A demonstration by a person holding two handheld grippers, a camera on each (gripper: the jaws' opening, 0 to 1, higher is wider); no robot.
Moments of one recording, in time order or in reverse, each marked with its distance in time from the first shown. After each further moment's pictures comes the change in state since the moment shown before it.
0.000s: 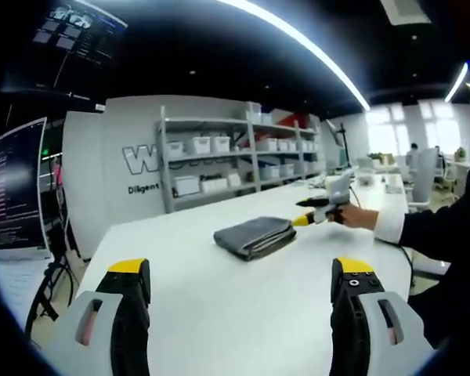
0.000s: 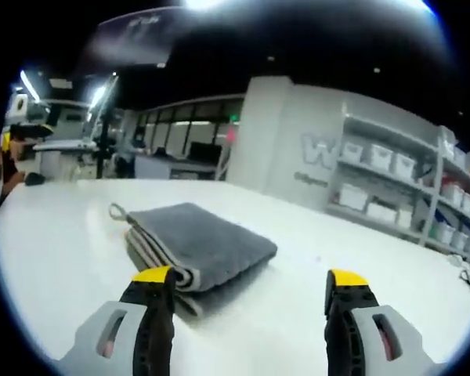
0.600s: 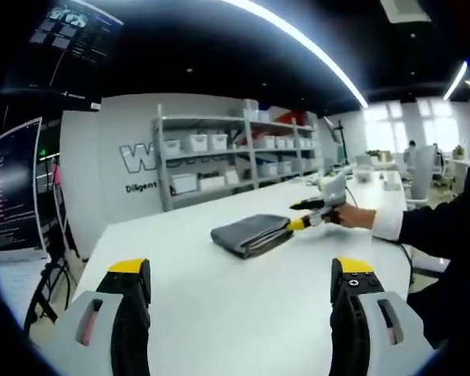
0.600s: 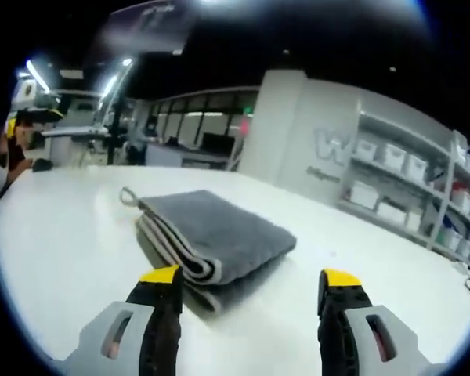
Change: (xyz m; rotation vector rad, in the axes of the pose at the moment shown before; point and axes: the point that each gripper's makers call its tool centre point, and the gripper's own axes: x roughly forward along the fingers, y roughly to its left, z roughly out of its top) left arm 0.003 -0.005 -0.002 0.010 0.015 -0.012; right arm 0.012 0.014 -0.012 -0.035 0.050 0.053
